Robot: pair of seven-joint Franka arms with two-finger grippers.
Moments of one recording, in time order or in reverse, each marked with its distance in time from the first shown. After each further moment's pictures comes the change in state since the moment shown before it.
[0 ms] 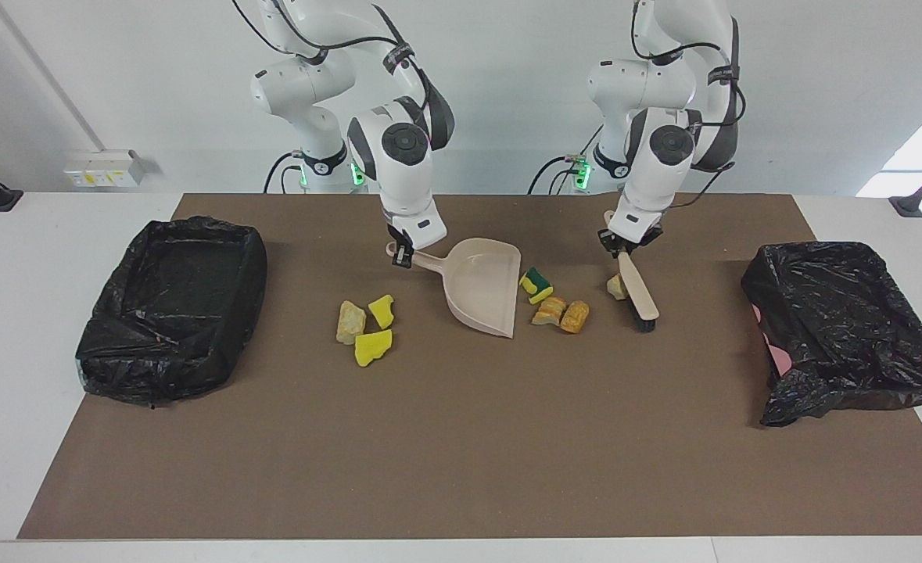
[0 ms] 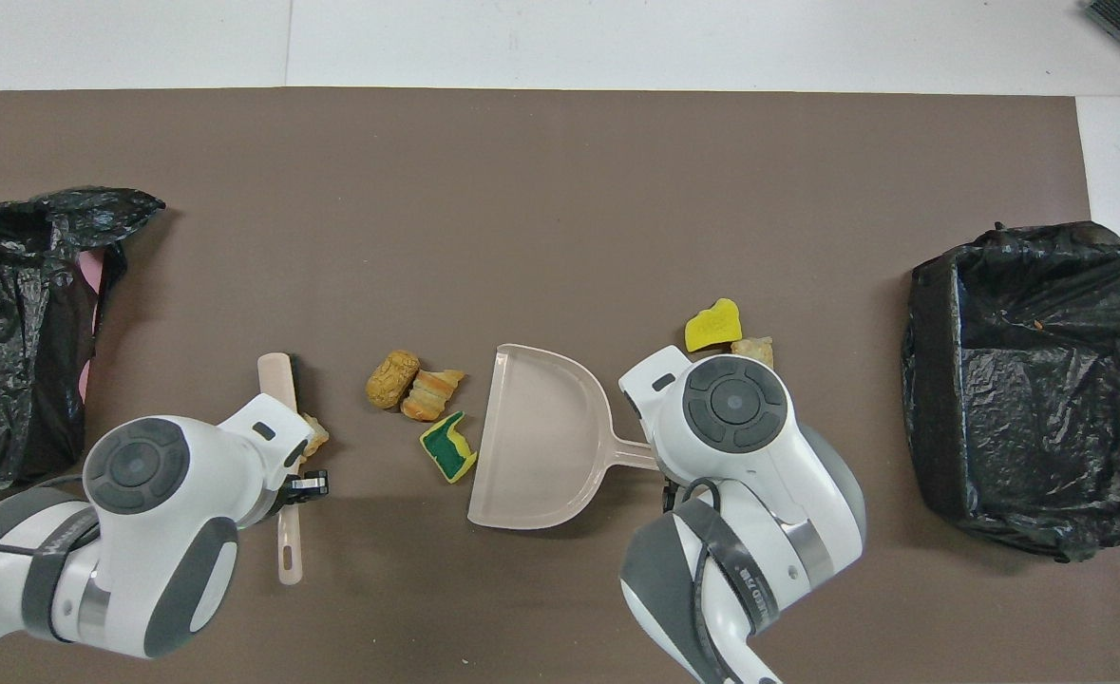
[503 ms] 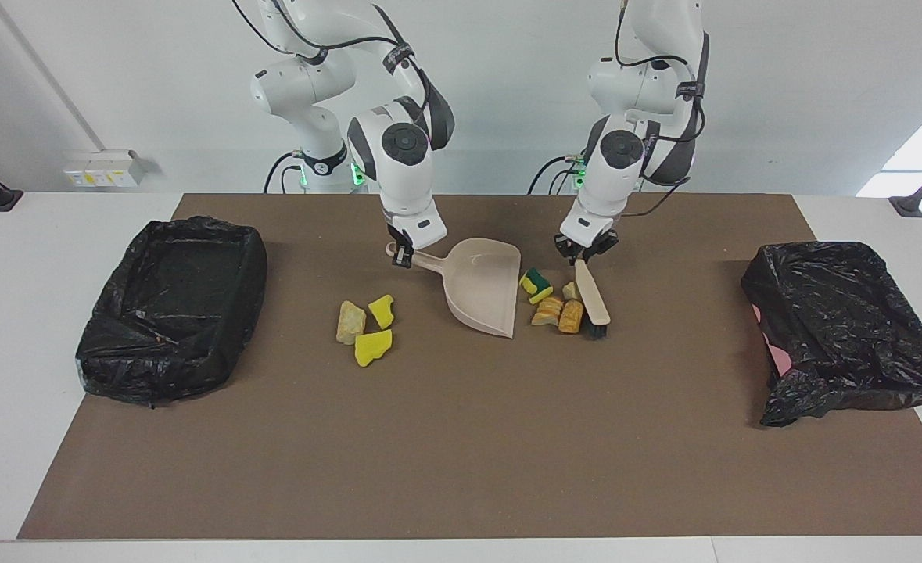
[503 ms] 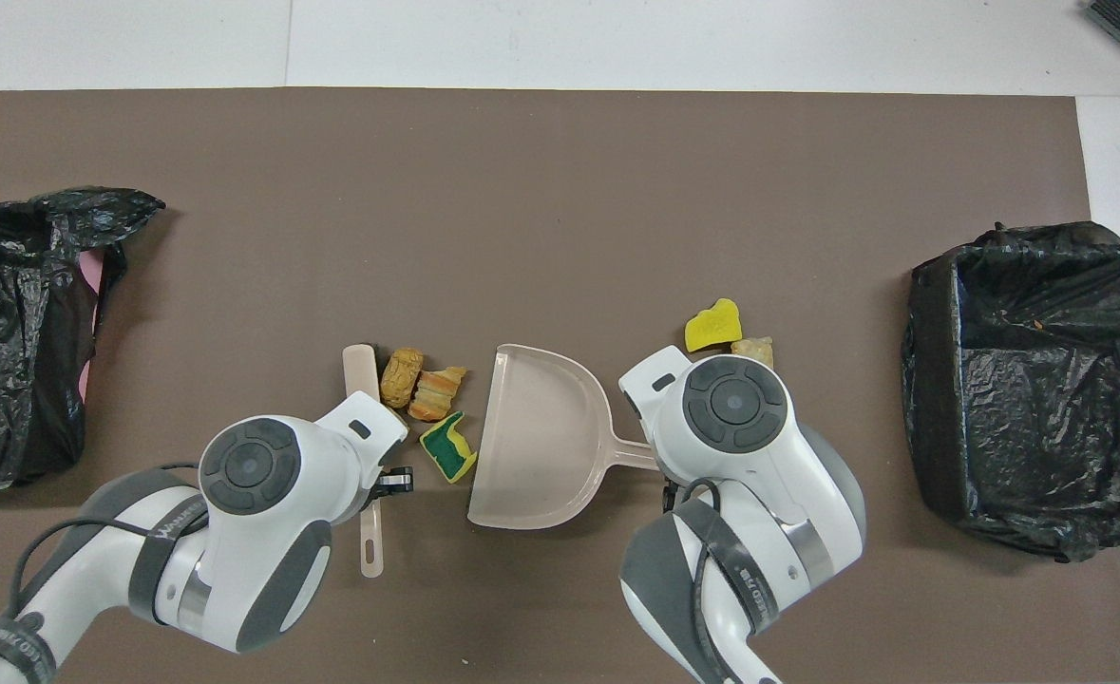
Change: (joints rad) left arm -0.187 0.062 -0.001 0.072 -0.088 0.023 -0.037; right arm 0.000 0.000 0.000 0.000 0.000 0.000 0.000
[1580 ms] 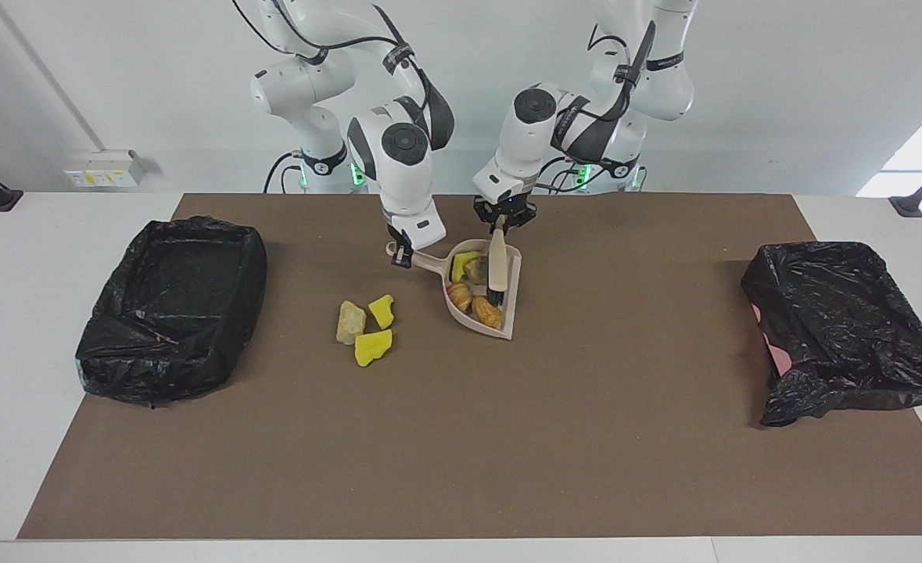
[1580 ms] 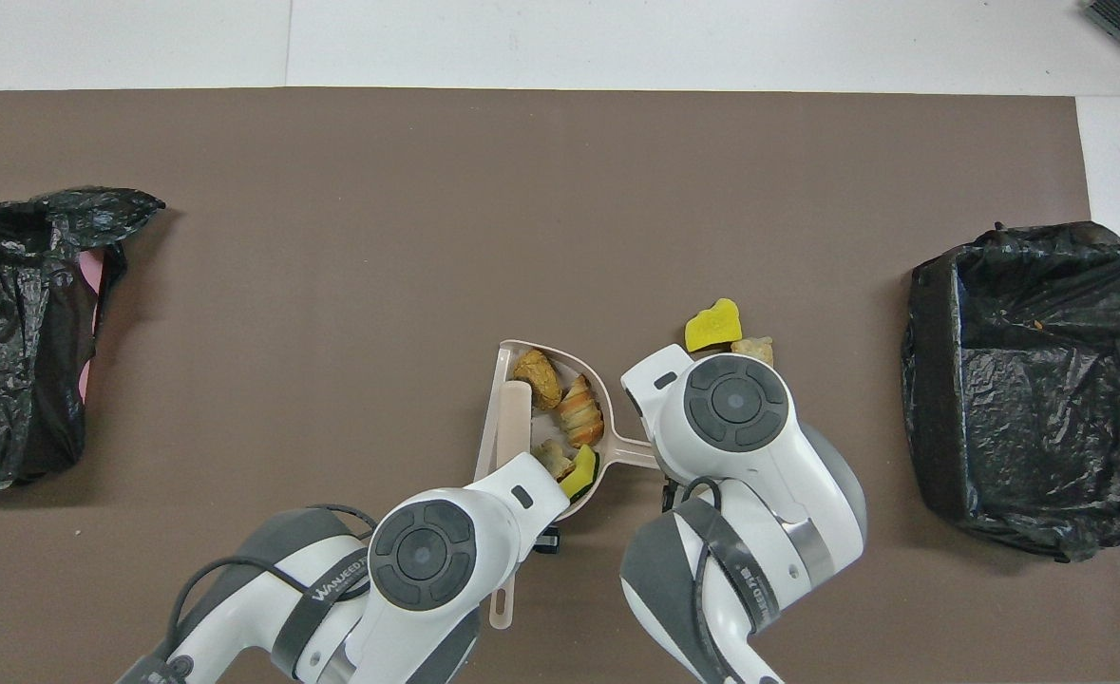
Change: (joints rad) left arm -0.288 0.033 0.013 0.129 -0.119 0.006 -0.082; right arm -0.002 0.001 -0.001 0.002 0.000 0.000 0.024
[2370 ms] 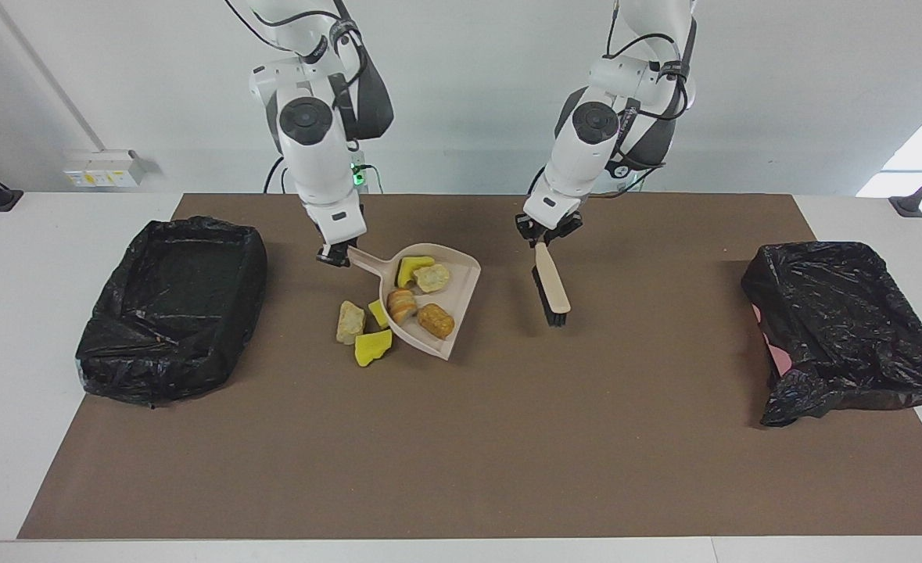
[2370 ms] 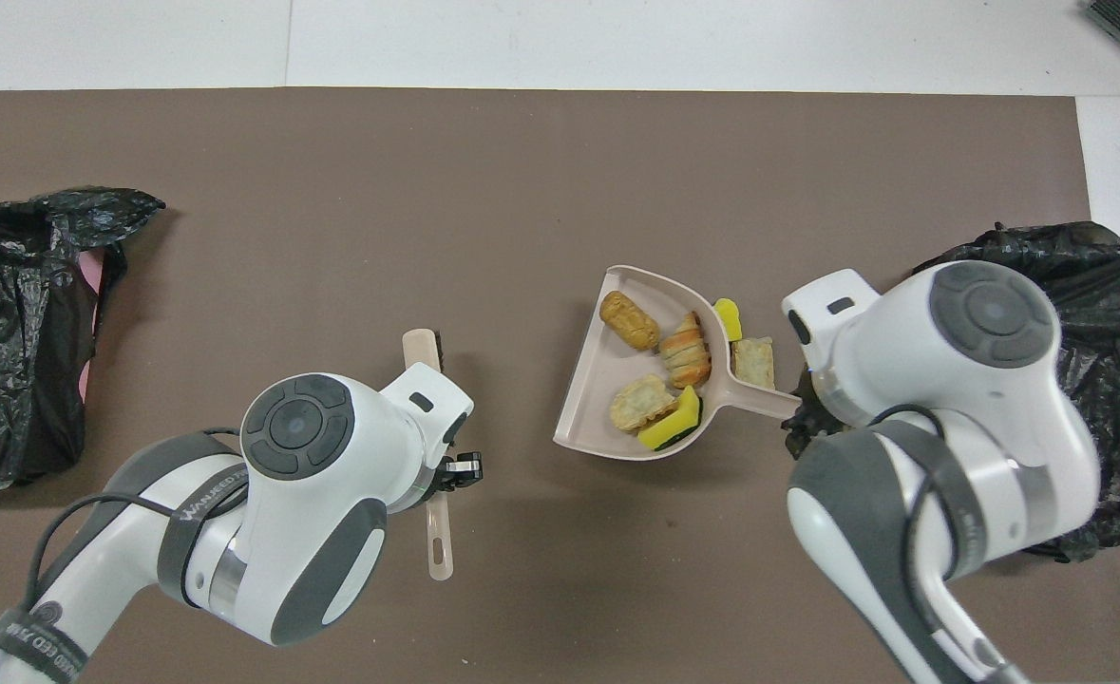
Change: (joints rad) left arm 0.188 0.002 0.020 0.110 0.005 -0.213 -0.009; right arm -0.292 -0.129 -0.012 0.087 -0.012 -0.162 -0.166
